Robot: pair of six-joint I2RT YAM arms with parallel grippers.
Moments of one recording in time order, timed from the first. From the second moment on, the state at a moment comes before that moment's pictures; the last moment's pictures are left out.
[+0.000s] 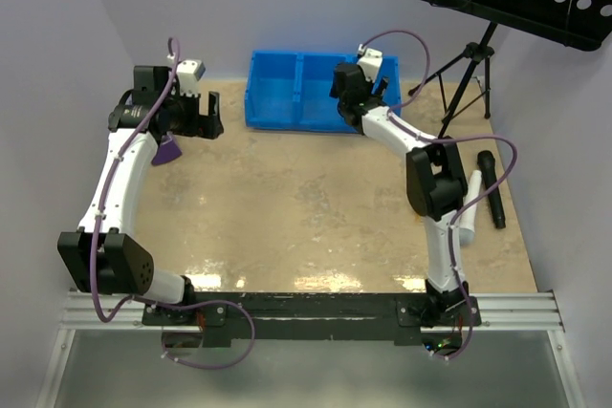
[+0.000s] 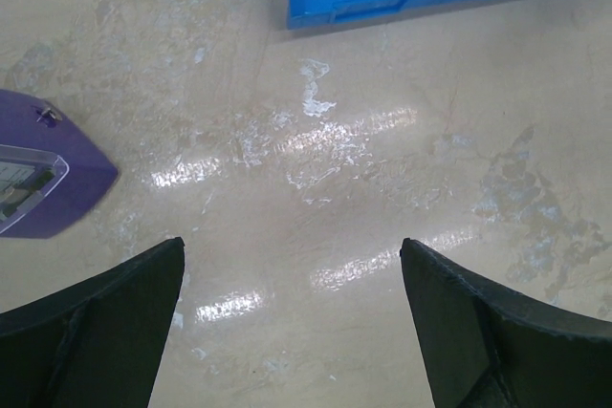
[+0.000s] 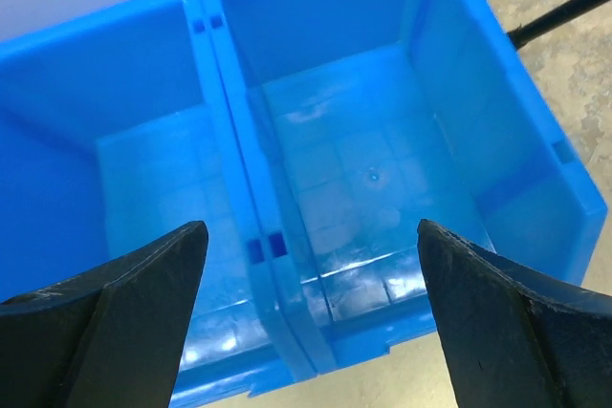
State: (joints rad) left arm -0.01 1.45 1.48 -0.79 0.26 0.08; right arm 0.46 2.16 1.78 -0.08 0.71 0.45
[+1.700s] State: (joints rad) left arm -0.01 1.35 1.37 -0.77 0.19 0.12; right arm 0.78 1.87 1.15 0.01 0.66 0.58
